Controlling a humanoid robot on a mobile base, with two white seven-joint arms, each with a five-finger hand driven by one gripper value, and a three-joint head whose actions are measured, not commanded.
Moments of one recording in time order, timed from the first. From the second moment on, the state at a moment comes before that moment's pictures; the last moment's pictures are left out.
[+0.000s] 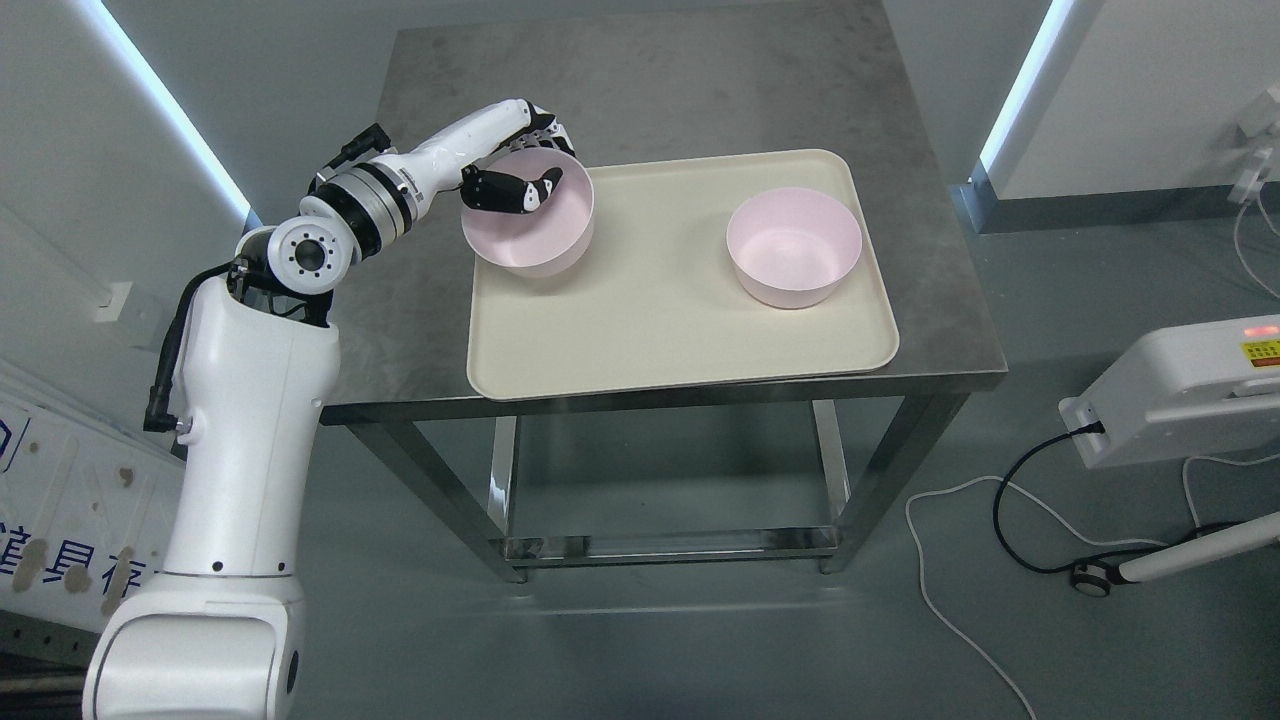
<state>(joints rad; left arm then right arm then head) -0.87 0.19 -0.13 -1.20 -0.56 -0.17 -0.70 0.04 0.00 0.00 0.00 0.00 -0.25 0.00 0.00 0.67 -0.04</state>
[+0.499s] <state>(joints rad) -0.97 0.08 -0.28 -1.23 -0.52 -0.15 -0.72 0.04 0.00 0.00 0.00 0.00 -0.25 0.00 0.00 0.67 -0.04</state>
